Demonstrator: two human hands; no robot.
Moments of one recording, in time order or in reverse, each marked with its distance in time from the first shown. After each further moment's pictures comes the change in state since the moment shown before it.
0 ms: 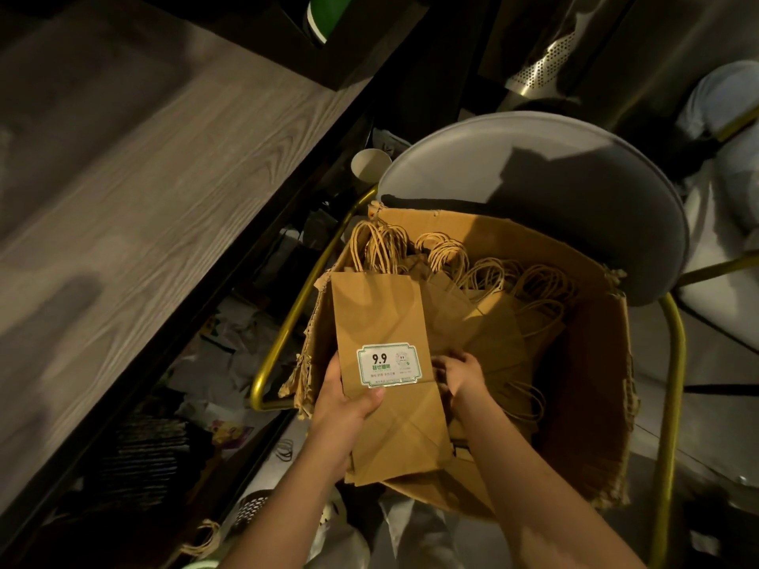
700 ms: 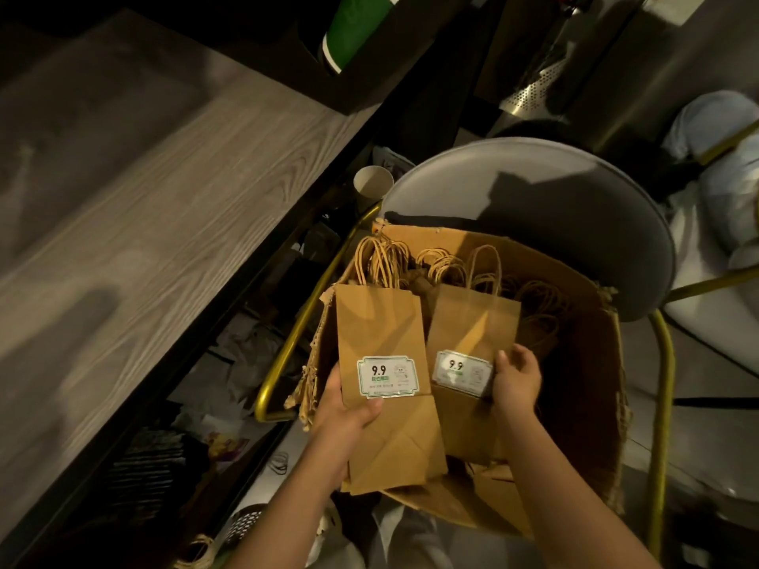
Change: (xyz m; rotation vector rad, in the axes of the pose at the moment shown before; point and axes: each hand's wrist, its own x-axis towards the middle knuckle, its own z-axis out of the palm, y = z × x) left_hand 0.004 0.002 -0.008 -0.032 -0.031 -0.030; right_hand -0.048 -0.039 -0.045 0.045 0.312 -0.355
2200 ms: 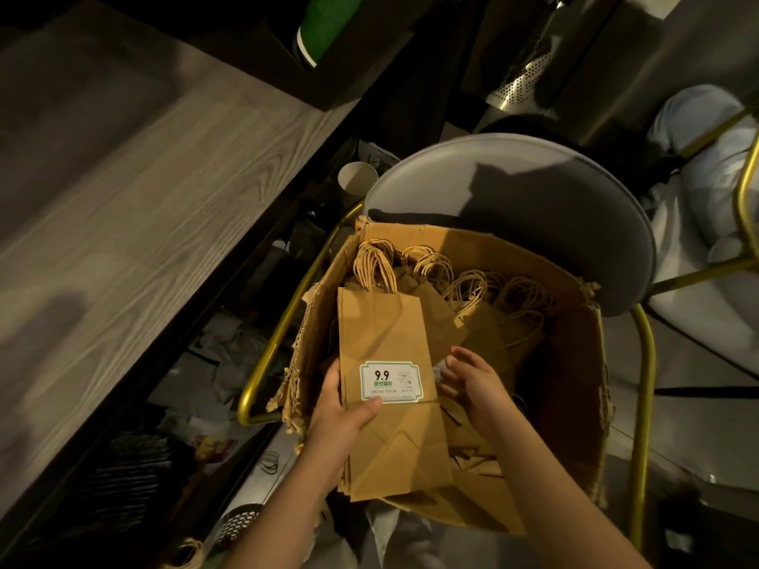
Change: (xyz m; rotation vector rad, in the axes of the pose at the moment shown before) left_hand 0.000 -0.002 0.014 0.017 -0.044 0.045; right_hand -0.003 0.006 -0.002 0.018 -0.472 0.222
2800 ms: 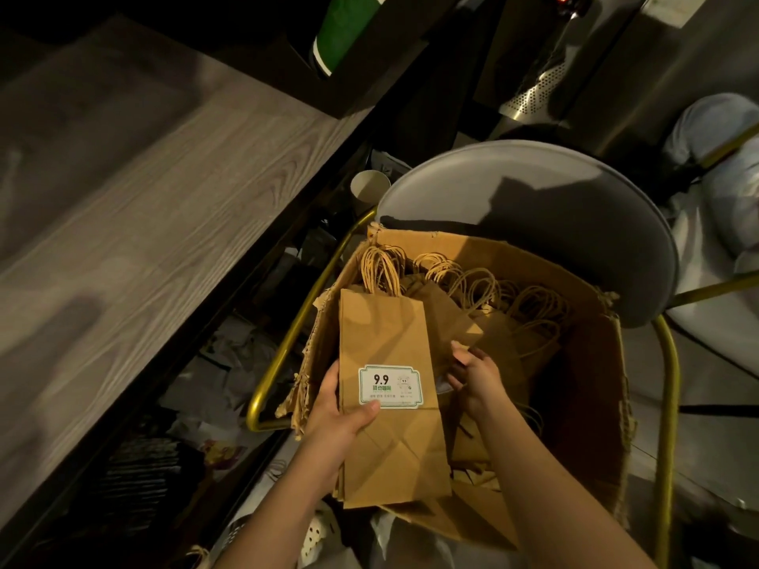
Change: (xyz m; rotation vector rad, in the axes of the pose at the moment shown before) left_hand 0.000 0.007 -0.014 -0.030 0.007 -0.028; right_hand 0.037 -0.006 0.023 0.222 0.107 0.039
